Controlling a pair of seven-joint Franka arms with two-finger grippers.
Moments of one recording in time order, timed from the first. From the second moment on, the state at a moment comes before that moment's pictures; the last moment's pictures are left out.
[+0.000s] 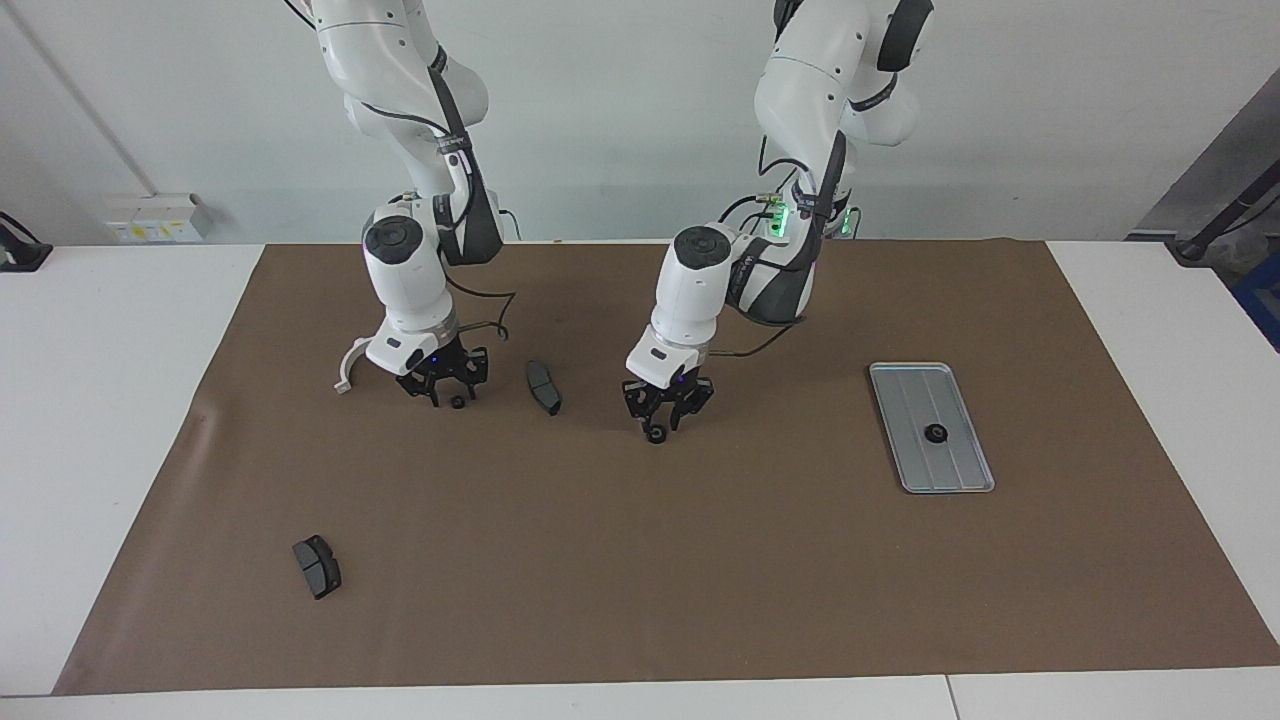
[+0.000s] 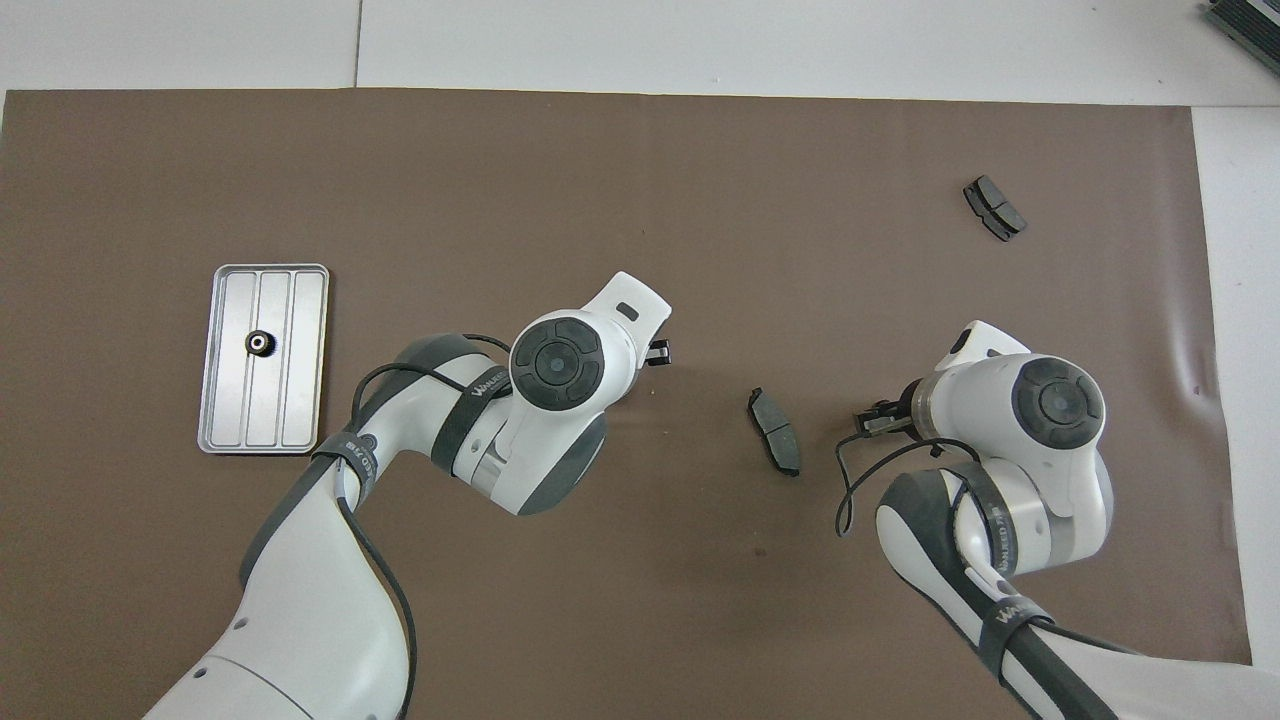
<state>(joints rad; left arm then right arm) -0.63 0.44 -0.04 -1.86 0.01 2.52 -0.73 0.17 0.10 -0.01 -2.38 -0.03 2.53 -0.03</state>
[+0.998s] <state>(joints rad) -0.63 0.46 -0.04 -1.87 0.01 2.57 -0.74 0.19 0.09 0.00 -2.38 -0.02 2.53 -0.03</state>
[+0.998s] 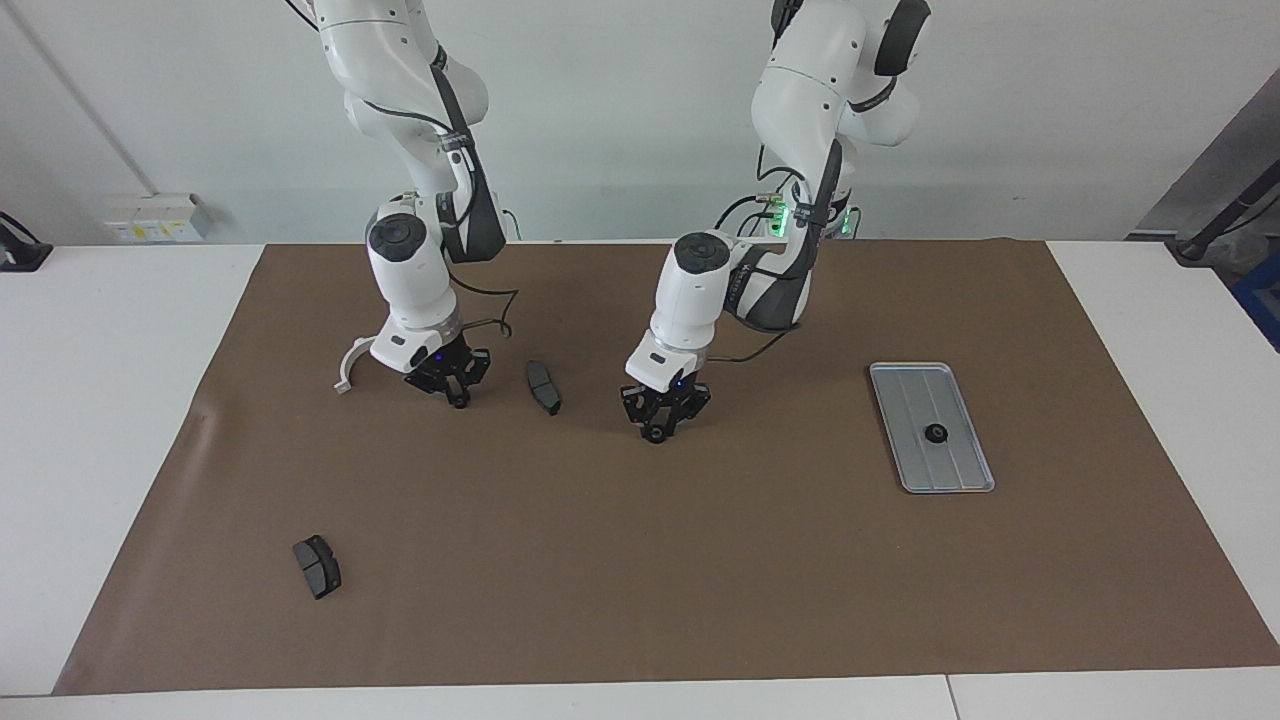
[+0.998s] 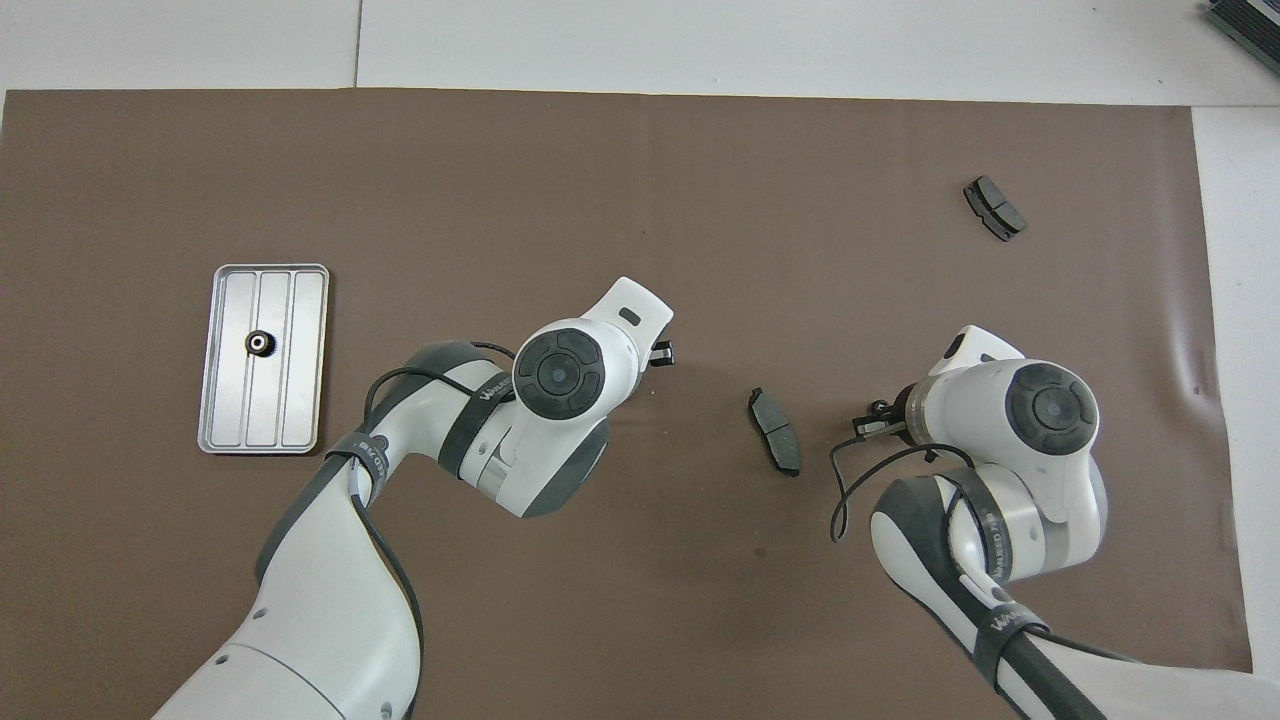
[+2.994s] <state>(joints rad) -0.51 0.45 -0.02 -1.69 0.01 2.28 -0.62 0.35 0.11 0.01 -2.08 -0.02 2.35 0.45</state>
